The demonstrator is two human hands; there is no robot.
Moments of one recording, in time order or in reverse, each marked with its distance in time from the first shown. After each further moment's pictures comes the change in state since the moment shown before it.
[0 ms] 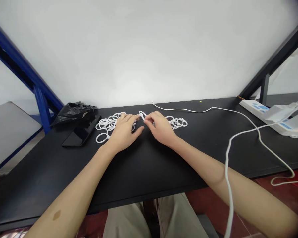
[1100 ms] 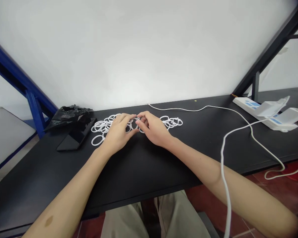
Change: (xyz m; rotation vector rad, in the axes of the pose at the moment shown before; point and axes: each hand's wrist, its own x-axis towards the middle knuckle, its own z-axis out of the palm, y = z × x) left_hand 0.000 -0.001 -0.004 -0.079 0.045 0.033; right_hand -0.004 -0.013 -0.003 0.159 -0.056 0.020
